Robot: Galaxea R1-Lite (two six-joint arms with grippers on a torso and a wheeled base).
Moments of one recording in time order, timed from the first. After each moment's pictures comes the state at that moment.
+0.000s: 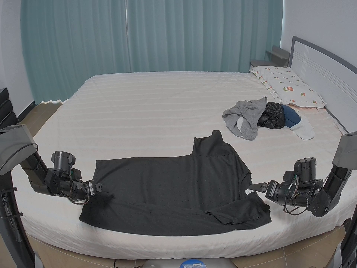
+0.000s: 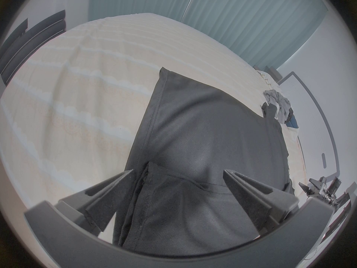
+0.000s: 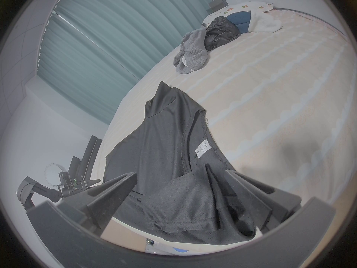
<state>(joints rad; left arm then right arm) 0.08 2.19 -0.75 -0.48 -0.29 -0.28 0.18 2.09 -0.41 -1.04 0.26 0.61</state>
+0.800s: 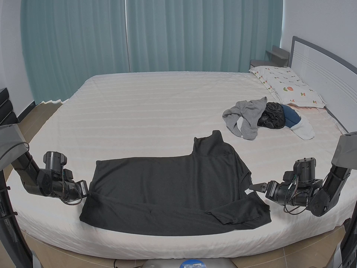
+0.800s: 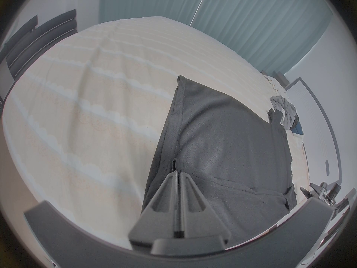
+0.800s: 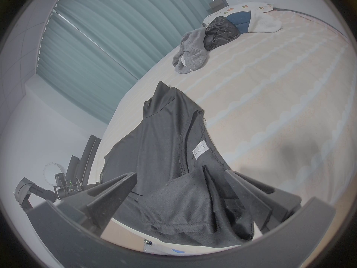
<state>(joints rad) 0.13 2.12 -0.69 -0.47 -0.26 -0.29 0.18 2.10 -0.42 -1.04 0.26 0.60</state>
